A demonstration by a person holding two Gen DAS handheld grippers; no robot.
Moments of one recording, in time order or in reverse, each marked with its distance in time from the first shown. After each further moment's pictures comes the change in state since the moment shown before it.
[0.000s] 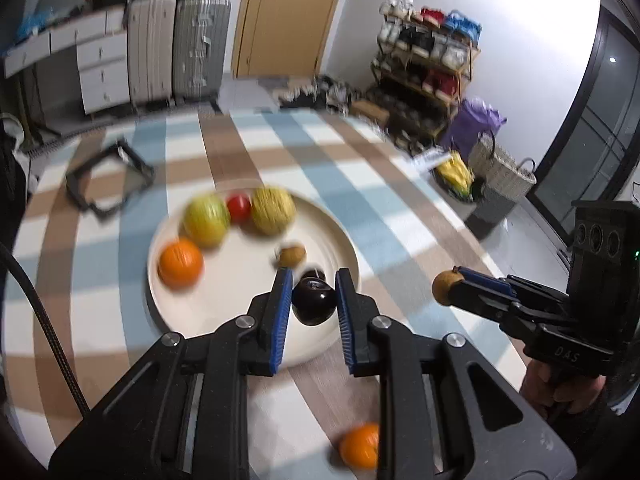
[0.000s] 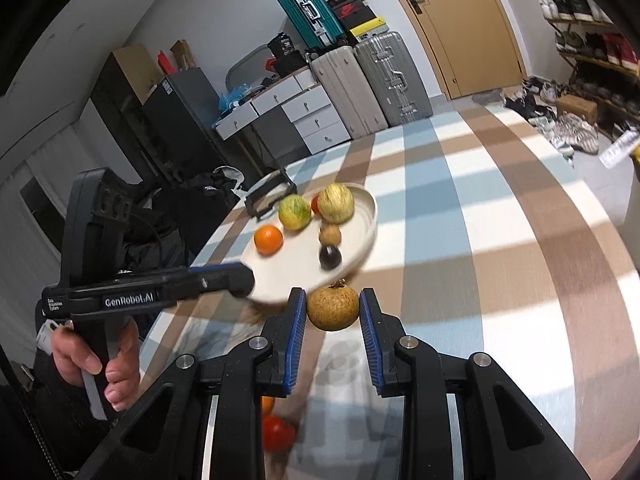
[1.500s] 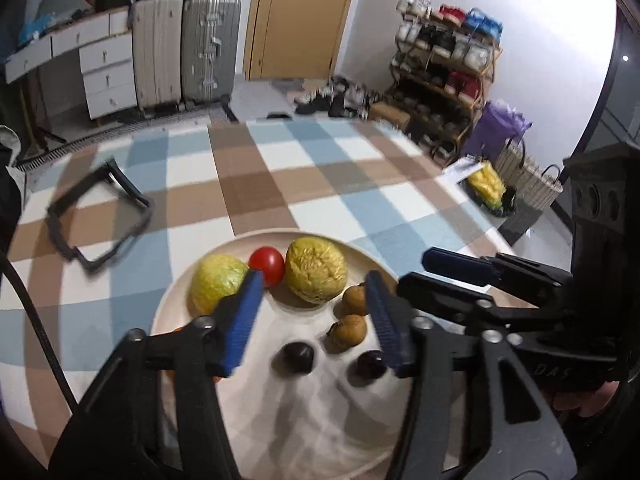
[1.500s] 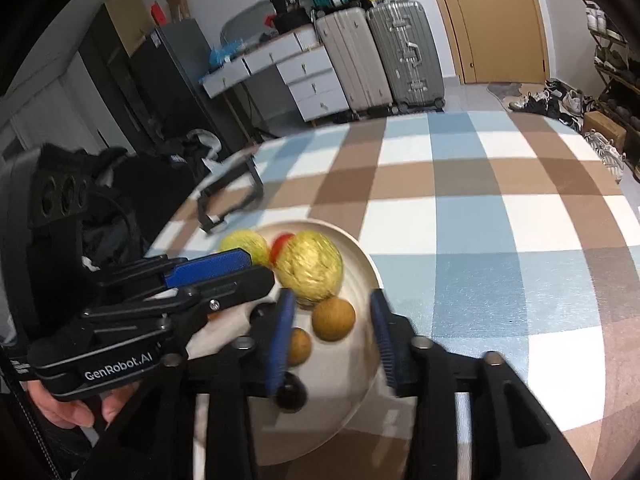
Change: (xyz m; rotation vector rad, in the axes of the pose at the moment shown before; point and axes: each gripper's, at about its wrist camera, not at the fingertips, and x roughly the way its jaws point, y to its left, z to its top) left arm 0.081 0.030 0.043 0.000 -0.006 0.053; right arm 0.137 -0.015 0.085 -0.084 0.117 -0.060
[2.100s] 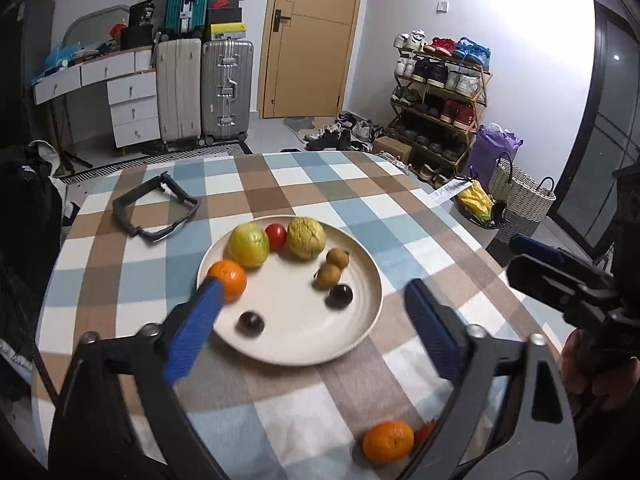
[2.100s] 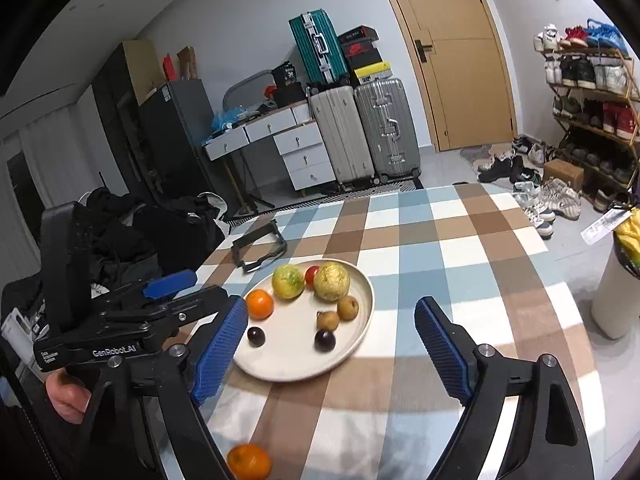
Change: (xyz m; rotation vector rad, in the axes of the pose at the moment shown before) left arm -0.132 -0.033 -0.071 0.018 -0.141 0.066; right arm -0.154 0.050 -0.059 -0.028 -0.247 -0.081
